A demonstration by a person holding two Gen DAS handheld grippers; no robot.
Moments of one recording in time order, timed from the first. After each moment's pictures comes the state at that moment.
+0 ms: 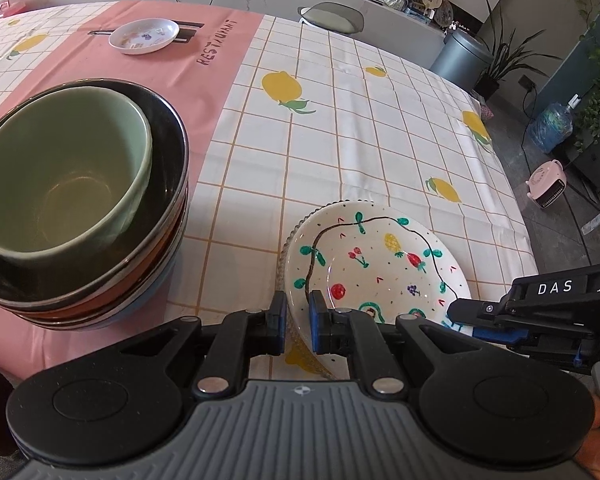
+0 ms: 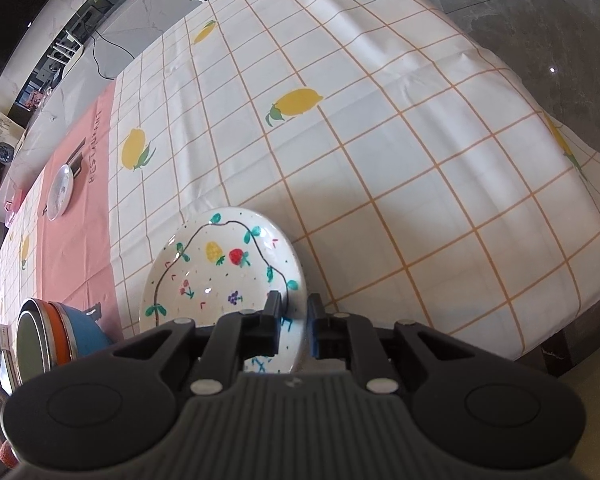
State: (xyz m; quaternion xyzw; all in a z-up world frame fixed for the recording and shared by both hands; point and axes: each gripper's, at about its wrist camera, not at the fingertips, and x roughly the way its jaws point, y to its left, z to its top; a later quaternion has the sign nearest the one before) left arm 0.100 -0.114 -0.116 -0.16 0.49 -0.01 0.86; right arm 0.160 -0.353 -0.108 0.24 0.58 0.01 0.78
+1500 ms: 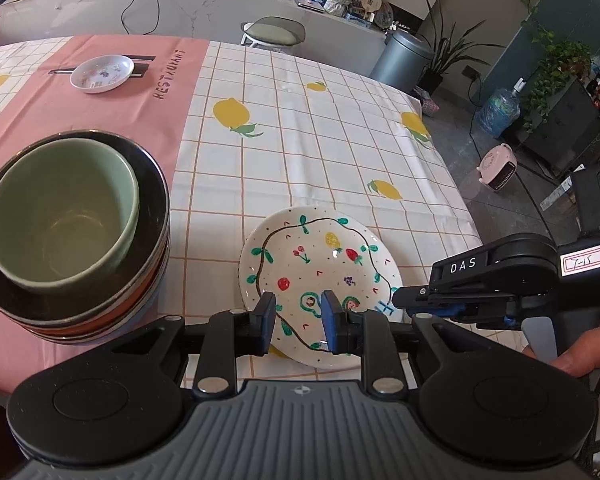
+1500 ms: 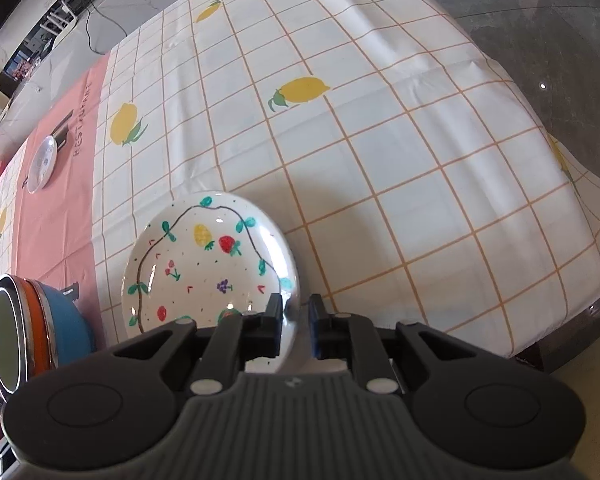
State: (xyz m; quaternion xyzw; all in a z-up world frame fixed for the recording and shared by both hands) left arm 0.079 -0.110 -0.079 -0.14 0.46 -0.10 0.87; right arm 0.162 -0.341 -0.108 0.19 0.60 0.00 0.78
